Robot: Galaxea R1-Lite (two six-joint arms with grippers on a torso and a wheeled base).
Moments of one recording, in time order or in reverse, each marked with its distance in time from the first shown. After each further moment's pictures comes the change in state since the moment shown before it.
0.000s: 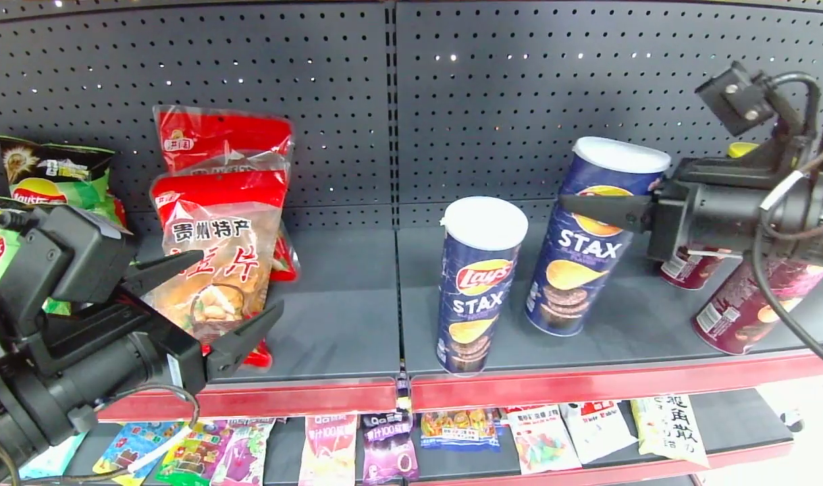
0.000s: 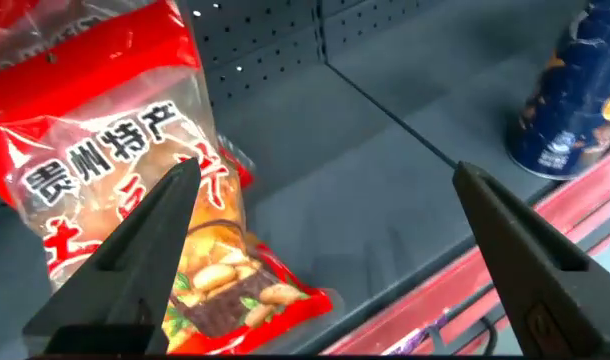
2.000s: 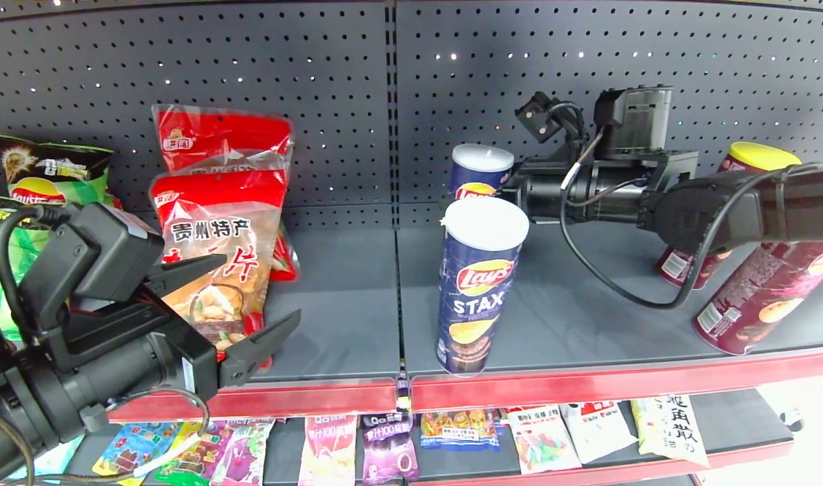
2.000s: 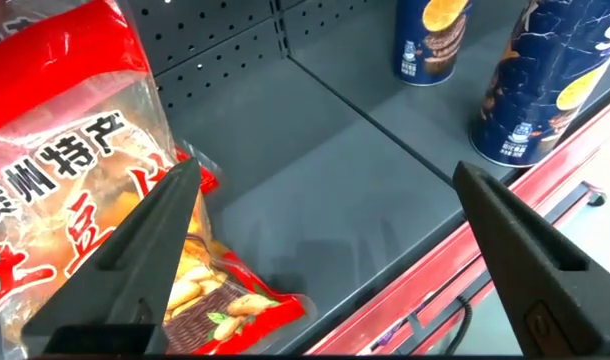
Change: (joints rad) left arm -0.022 0.018 -0.045 0.077 -0.063 -0.004; right arm 0.062 0.474 -0.421 -0.025 0.141 -0.043
